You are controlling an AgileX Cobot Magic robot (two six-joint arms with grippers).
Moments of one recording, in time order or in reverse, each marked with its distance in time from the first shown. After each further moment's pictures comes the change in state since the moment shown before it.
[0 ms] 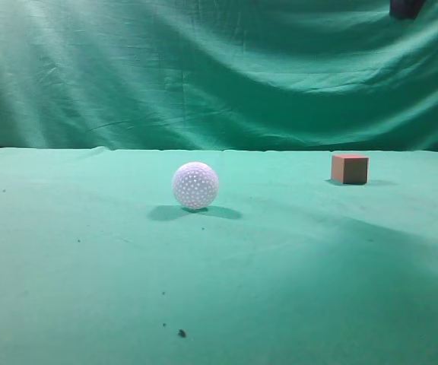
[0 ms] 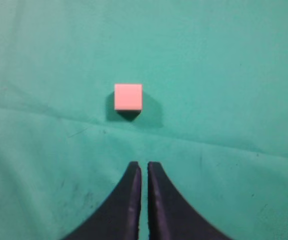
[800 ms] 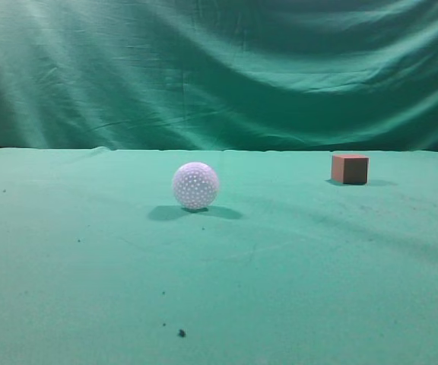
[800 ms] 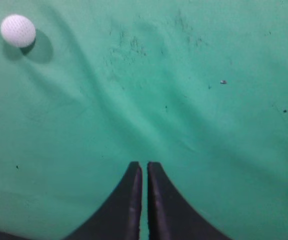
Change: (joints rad) left arm 0.000 0.000 0.000 0.000 0.000 0.000; right arm 0.000 -0.443 0.346 0.213 0.231 -0.028
